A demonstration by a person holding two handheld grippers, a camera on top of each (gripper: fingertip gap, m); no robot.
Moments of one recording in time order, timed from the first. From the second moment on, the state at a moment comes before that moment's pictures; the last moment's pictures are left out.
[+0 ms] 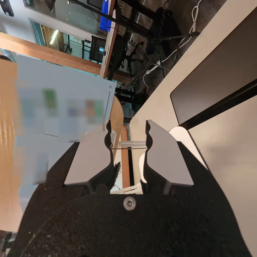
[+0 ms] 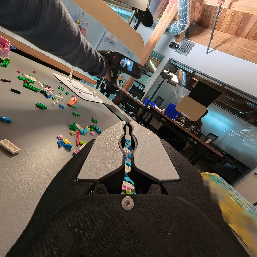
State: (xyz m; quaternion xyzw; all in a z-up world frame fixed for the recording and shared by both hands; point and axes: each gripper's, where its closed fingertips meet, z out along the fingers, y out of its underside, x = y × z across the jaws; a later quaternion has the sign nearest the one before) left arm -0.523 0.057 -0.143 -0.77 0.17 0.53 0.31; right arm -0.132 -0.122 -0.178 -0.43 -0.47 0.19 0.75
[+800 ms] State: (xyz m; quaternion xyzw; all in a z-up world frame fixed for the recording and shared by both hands) left arm -0.411 -0.011 -0.093 -0.66 0.10 0.38 0.63; right arm -0.140 -0.135 -0.183 -0.42 -0.50 0.19 0.74
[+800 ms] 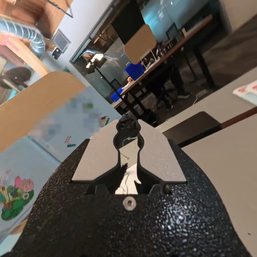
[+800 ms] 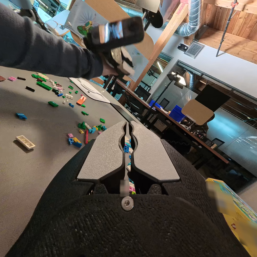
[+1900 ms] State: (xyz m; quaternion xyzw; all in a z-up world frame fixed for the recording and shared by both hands) left arm -0.515 -0.090 -0.091 -0.74 -0.08 0.11 0.66; right arm -0.447 0.012 -0.093 -0.51 -0.43 0.56 0.49
